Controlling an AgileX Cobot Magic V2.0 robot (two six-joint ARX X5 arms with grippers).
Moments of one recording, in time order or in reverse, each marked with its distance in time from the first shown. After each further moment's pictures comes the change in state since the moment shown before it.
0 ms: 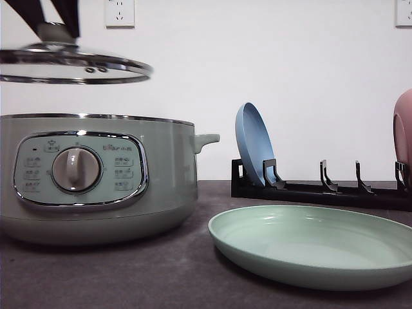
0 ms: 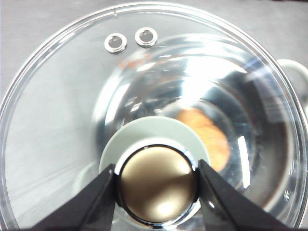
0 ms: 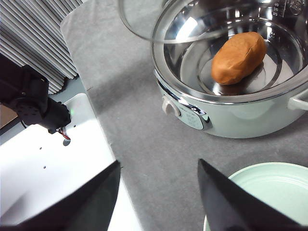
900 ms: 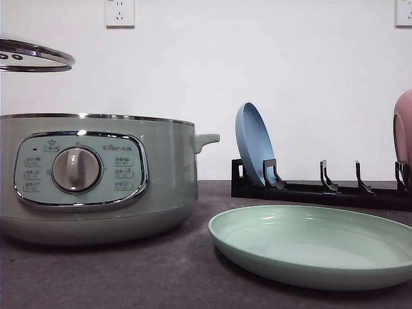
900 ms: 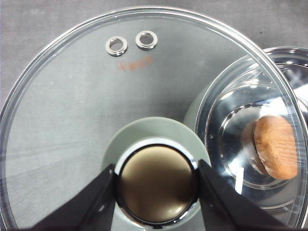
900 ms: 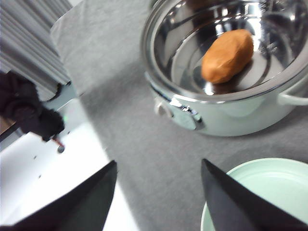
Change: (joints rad) left_arx 0.272 -0.069 0.000 -0.058 -0.007 0.001; right_arx 0.000 0.000 0.000 0.015 0.041 0.056
